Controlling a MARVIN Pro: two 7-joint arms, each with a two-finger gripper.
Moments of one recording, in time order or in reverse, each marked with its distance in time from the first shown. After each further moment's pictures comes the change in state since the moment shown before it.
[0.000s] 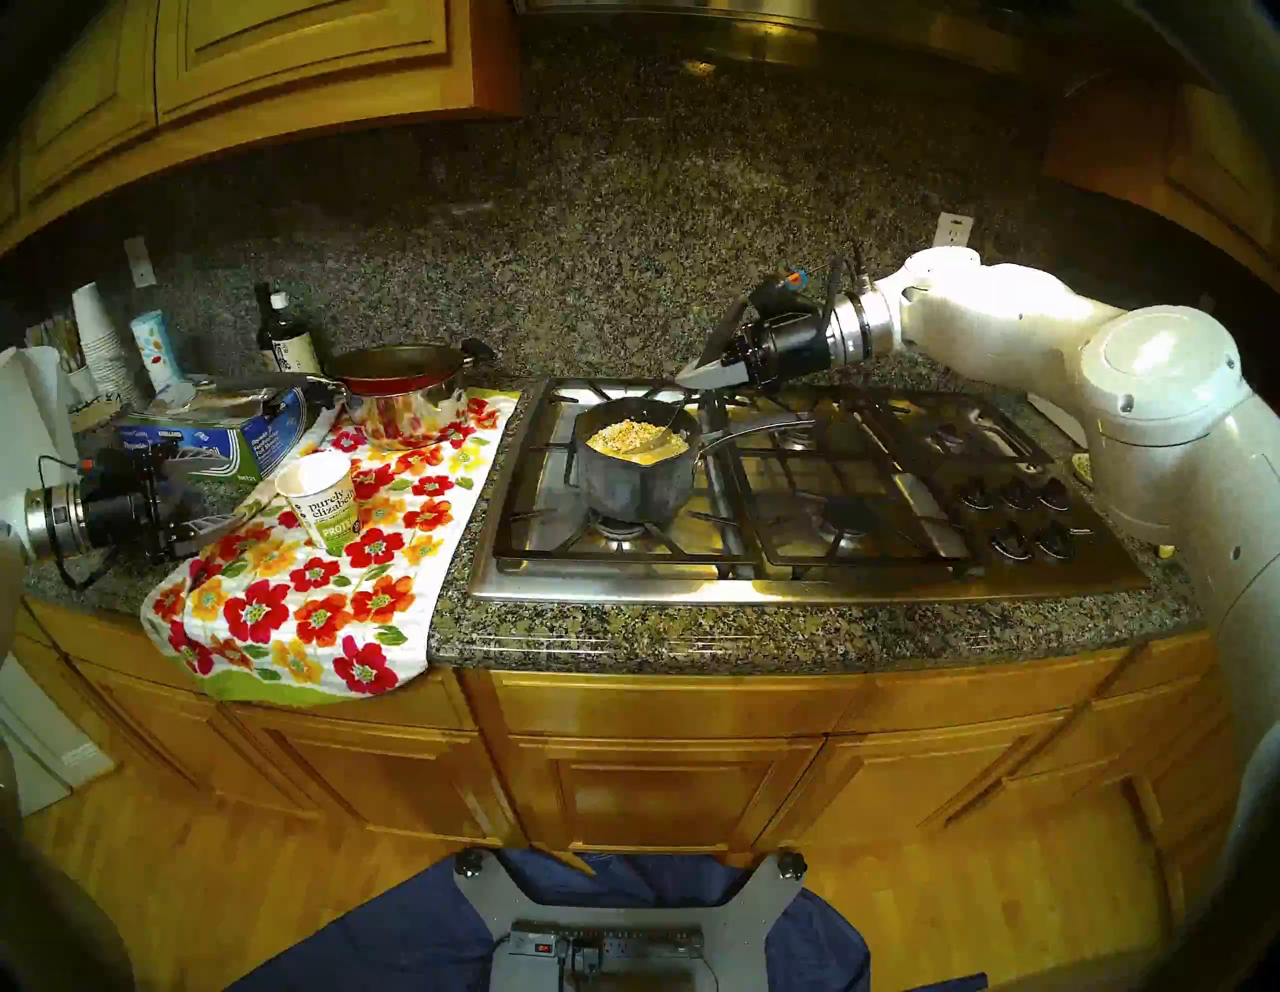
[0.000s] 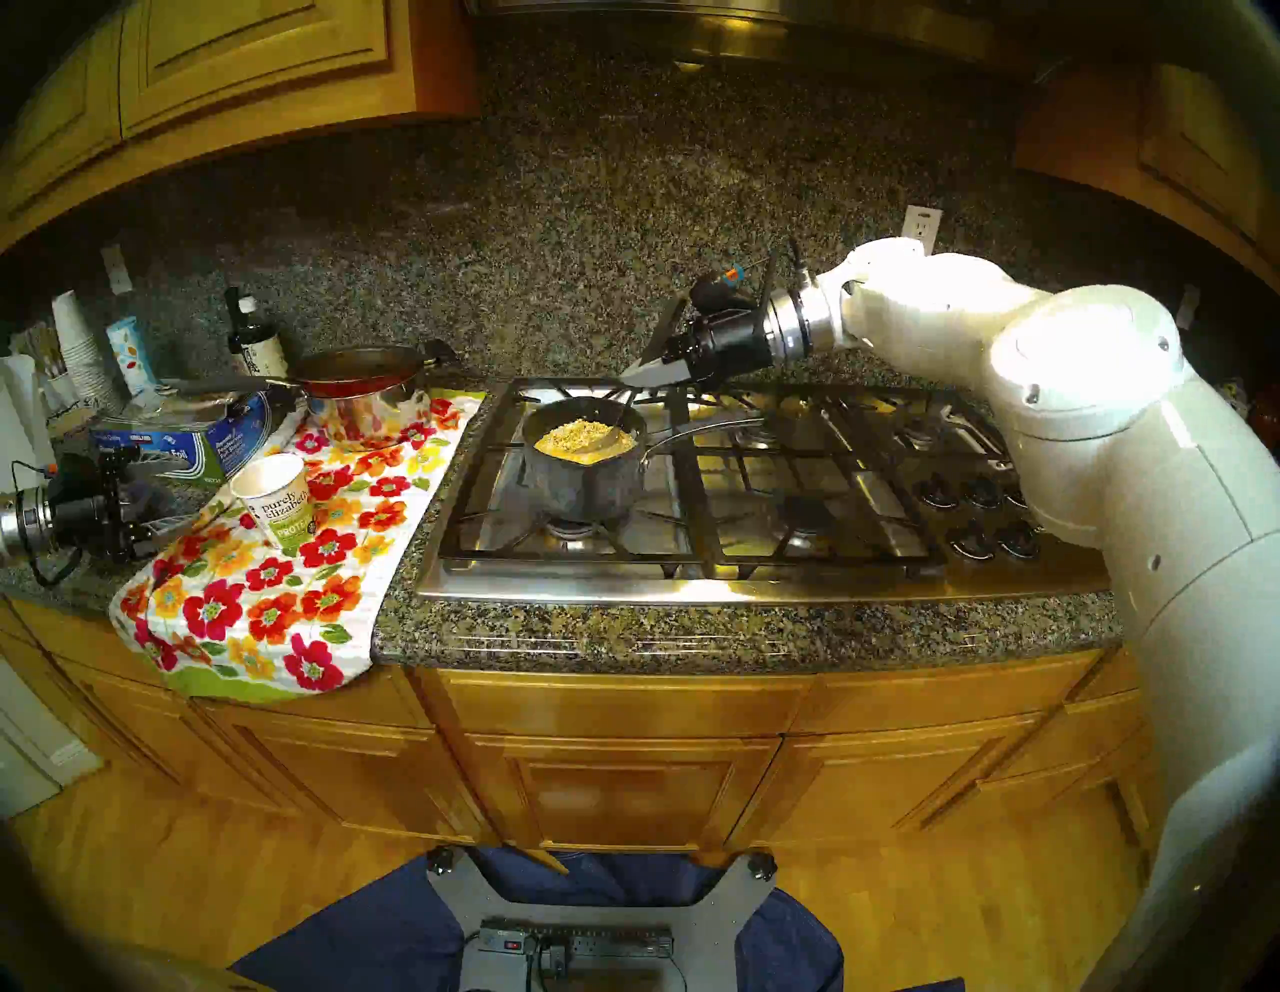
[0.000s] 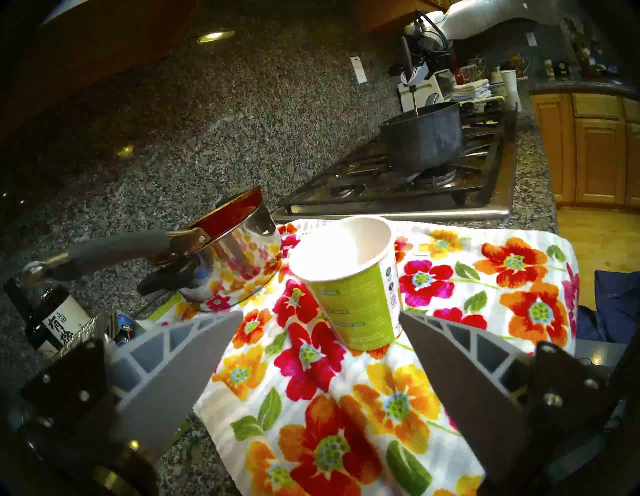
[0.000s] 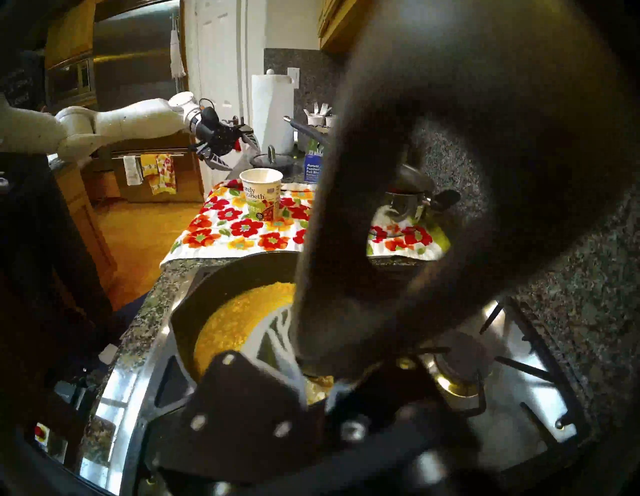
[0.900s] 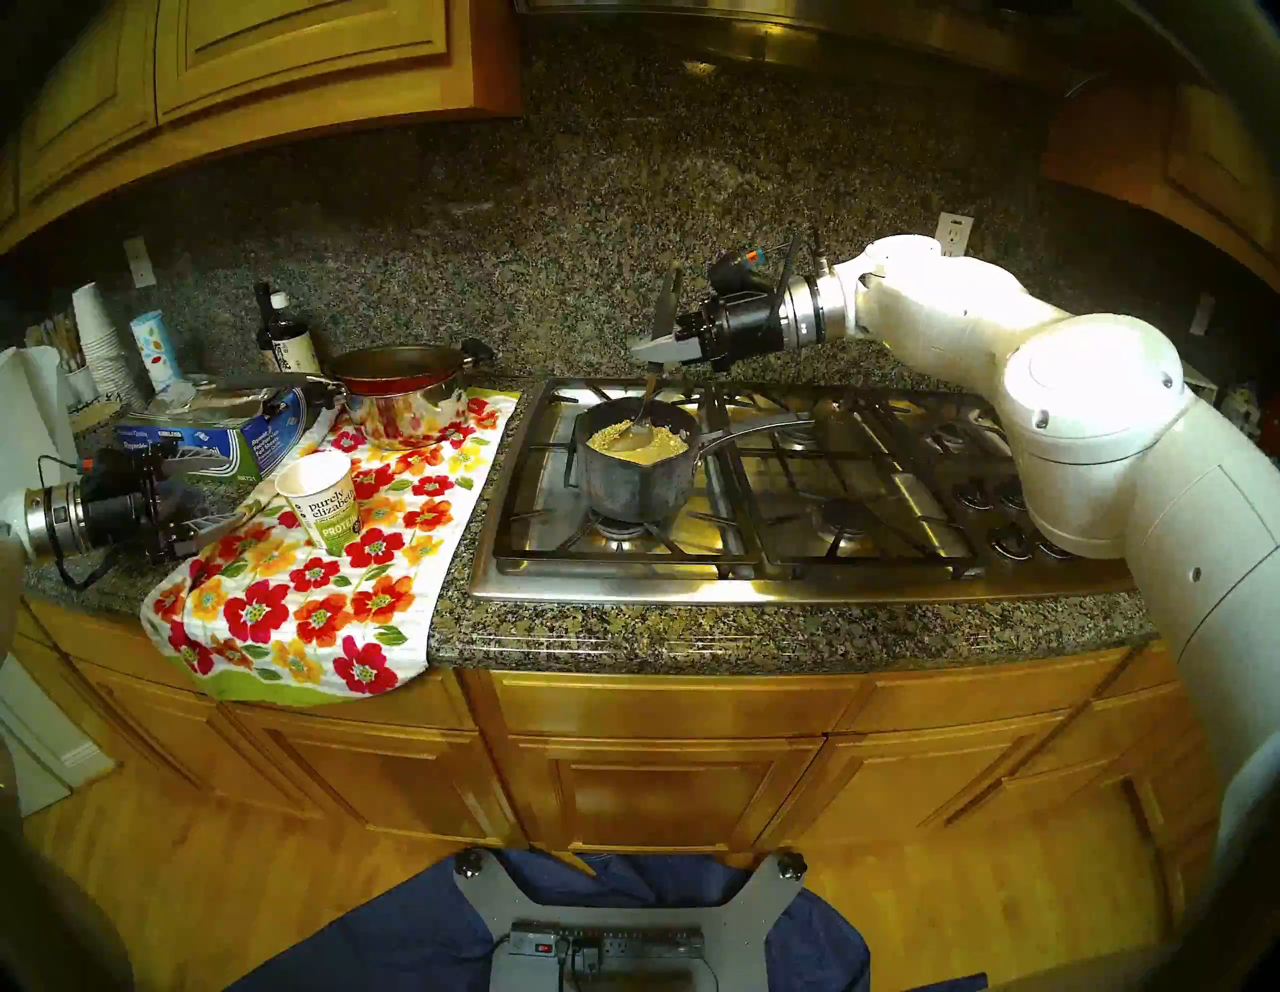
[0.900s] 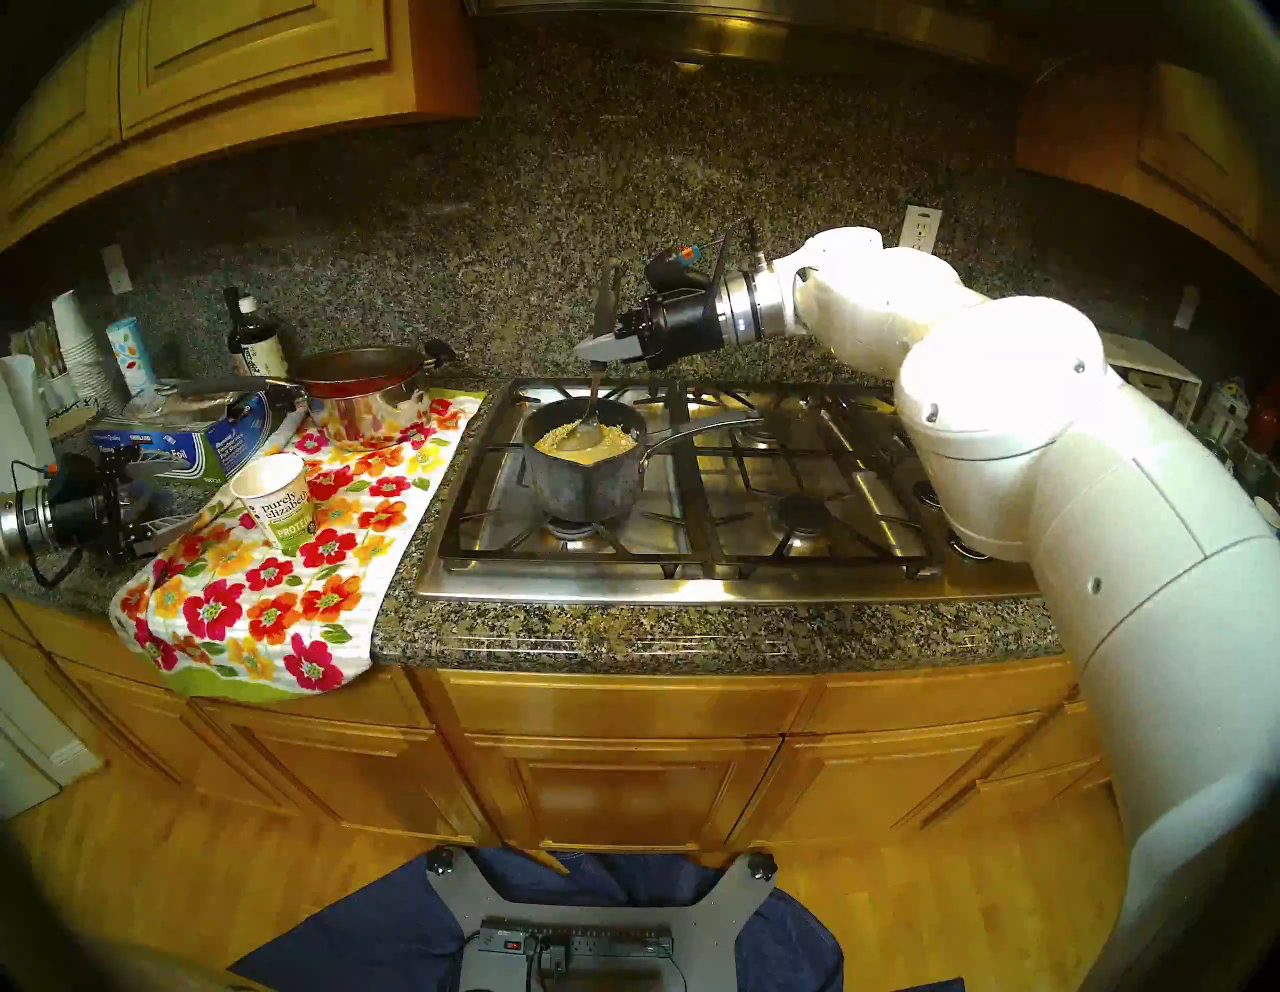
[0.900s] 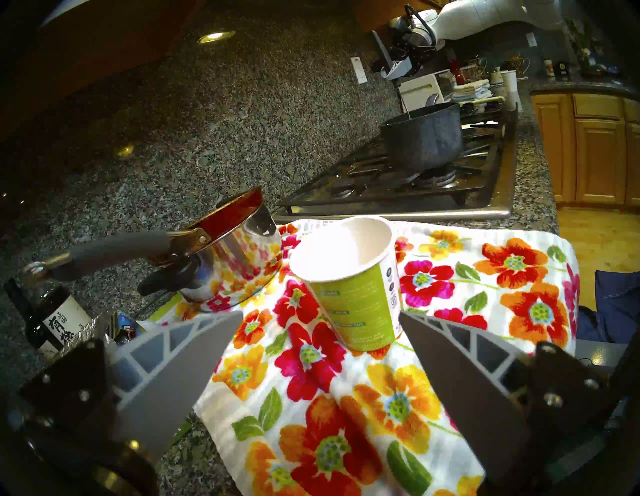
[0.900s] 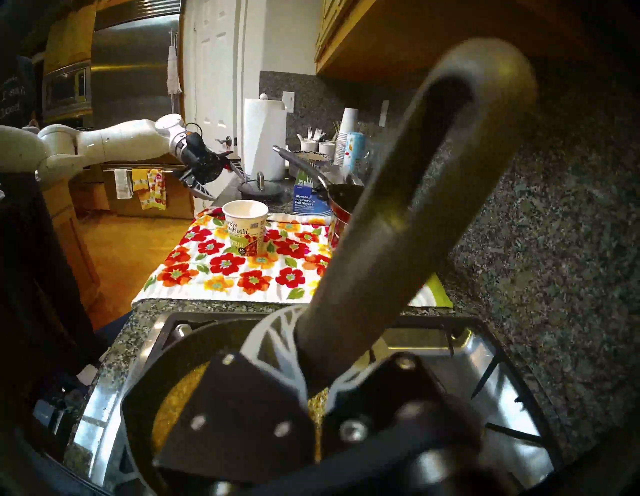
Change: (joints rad) left arm -0.001 0.000 0.000 0.001 -0.001 0.000 0.000; right arm -0.072 -0.151 0.041 0.208 0.060 0.022 0.002
